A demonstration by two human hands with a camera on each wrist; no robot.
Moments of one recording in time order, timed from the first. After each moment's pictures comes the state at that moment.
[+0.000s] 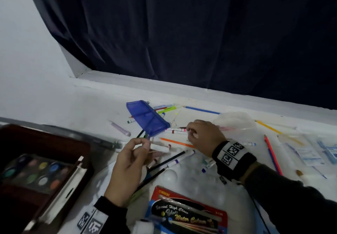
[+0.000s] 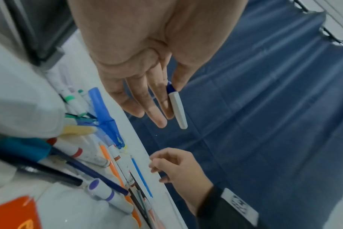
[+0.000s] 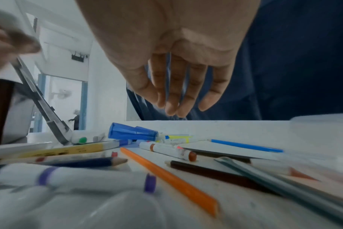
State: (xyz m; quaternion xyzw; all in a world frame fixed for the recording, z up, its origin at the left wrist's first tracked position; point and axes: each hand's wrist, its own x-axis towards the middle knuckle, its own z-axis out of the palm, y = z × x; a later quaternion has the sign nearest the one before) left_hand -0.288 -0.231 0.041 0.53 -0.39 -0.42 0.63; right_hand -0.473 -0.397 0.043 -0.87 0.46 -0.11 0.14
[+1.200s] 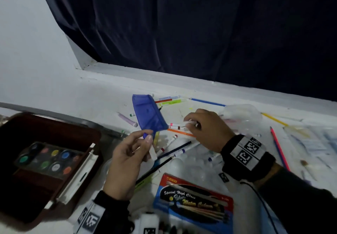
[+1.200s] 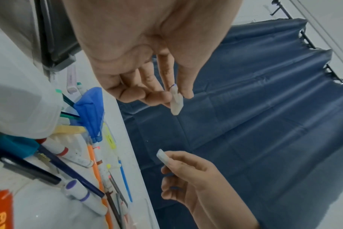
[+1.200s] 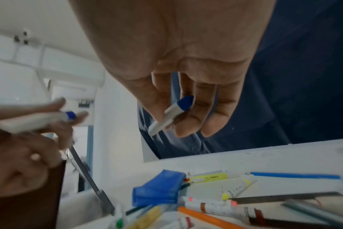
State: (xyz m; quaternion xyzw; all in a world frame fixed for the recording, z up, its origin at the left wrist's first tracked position) left_hand -0.279 -0.205 0.054 0.52 -0.35 -0.40 0.67; right_hand -0.460 -0.354 0.076 -0.87 0.42 -0.17 0.19
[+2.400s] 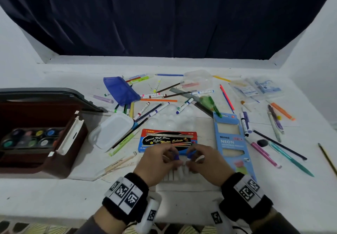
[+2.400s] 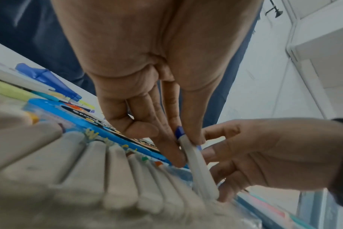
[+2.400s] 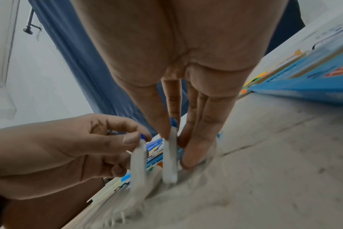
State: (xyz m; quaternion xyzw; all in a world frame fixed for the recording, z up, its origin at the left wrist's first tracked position) left_hand -0.363 -0.114 0.002 0.55 -0.68 -0.38 0.30; right_hand -0.563 -0.125 -0.007 -0.69 0.56 -0.23 0.40
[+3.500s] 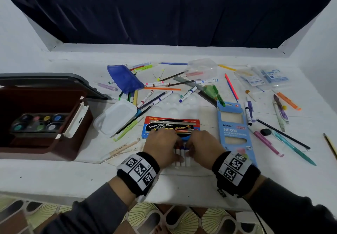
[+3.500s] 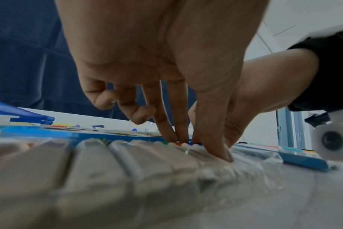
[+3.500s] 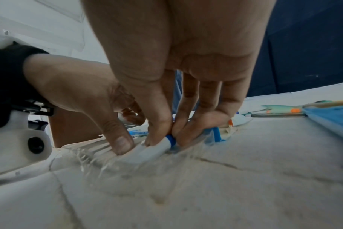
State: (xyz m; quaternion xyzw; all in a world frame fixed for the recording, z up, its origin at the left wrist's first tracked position) left_hand -0.380 -0.122 0.015 0.58 -0.81 -0.09 -0.02; right_hand -0.540 -0.134 0.010 -0.82 0.54 -0.02 0.19
